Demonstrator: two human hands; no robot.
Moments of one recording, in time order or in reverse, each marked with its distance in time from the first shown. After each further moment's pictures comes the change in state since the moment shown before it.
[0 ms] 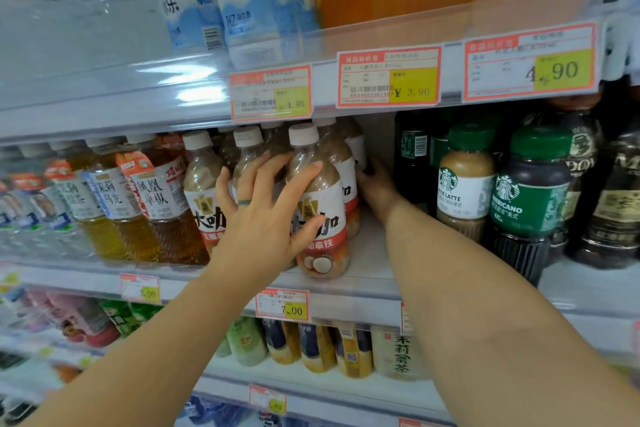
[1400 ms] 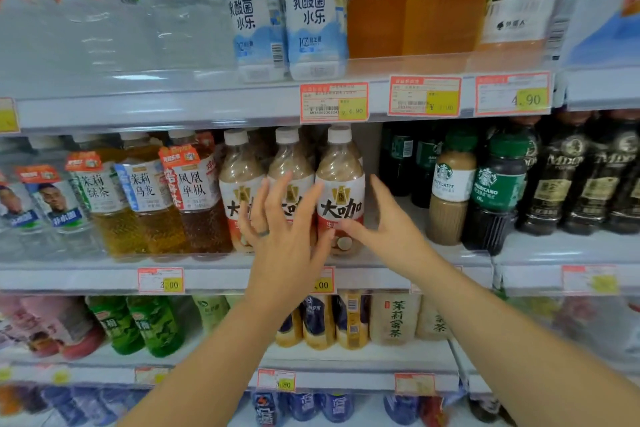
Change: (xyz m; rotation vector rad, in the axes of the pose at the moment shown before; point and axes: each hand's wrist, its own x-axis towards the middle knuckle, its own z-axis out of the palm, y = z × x) left_hand -0.054 -0.015 0.000 -0.285 0.123 -0.094; right_hand -0.189 -0.052 0.015 -0.494 -0.068 -0.313
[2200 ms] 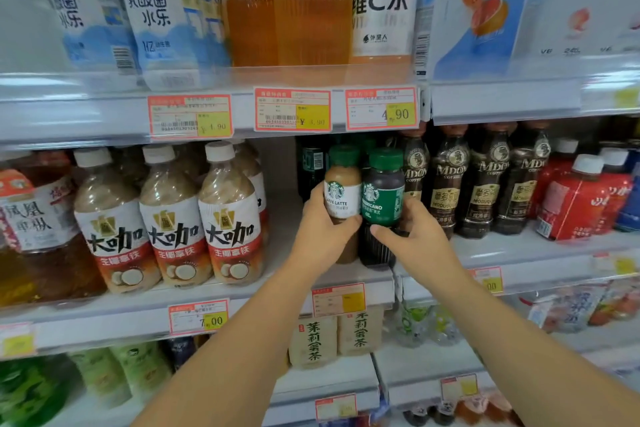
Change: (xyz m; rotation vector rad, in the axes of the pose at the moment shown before) left_hand 0.069 0.137 0.104 -1.058 -0.418 -0.417; right_hand -0.028 0.063 -0.136 -0.103 0.337 0.204
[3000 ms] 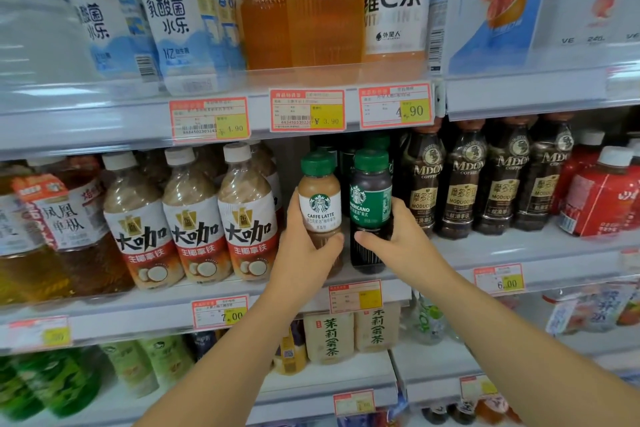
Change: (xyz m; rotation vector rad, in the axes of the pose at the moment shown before) left_hand -0.040 -0.009 -0.040 0.103 0.061 0.054; right_hand -0.003 -0.009 0.028 -0.003 -0.169 -0.009
